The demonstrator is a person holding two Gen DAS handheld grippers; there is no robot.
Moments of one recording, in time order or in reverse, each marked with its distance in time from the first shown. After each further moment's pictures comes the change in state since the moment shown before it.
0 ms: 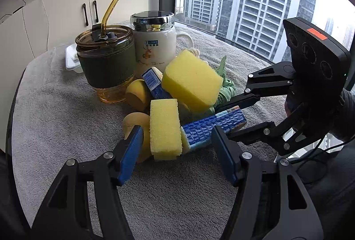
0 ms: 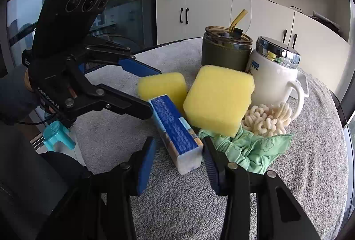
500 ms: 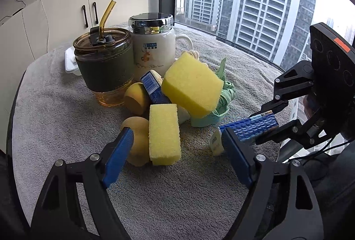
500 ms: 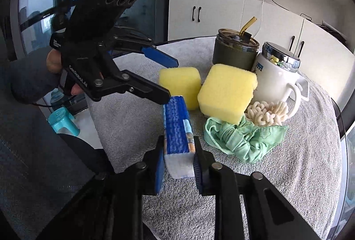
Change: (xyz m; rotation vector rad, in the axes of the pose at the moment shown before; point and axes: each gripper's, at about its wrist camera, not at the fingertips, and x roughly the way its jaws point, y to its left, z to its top) left arm 0.005 -0.004 0.006 0.013 0.000 0.012; right arm -0.035 0.011 -0.016 -0.082 0.056 0.009
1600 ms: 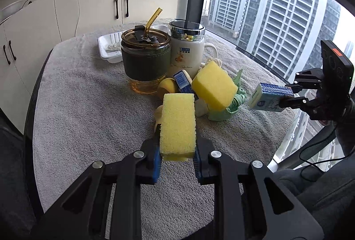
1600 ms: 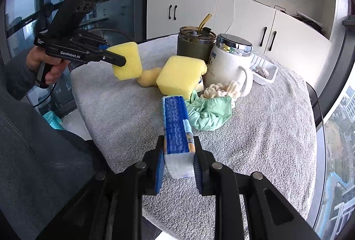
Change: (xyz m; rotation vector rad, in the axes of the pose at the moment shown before) left arm -0.057 0.026 -0.008 -0.164 -0.011 0.094; right arm -0.060 -0.037 -0.018 0.106 -0.015 -0.134
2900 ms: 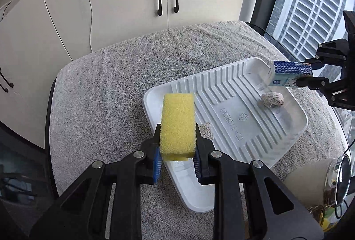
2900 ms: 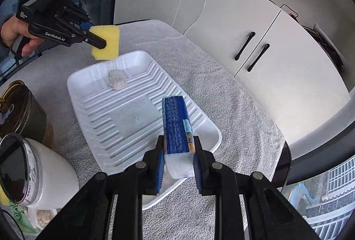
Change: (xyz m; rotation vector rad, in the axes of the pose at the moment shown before) left arm 0.212 0.191 0.234 -0.046 0.203 0.164; right arm 0.220 -0.236 0.226 -0.196 0.210 -0.065
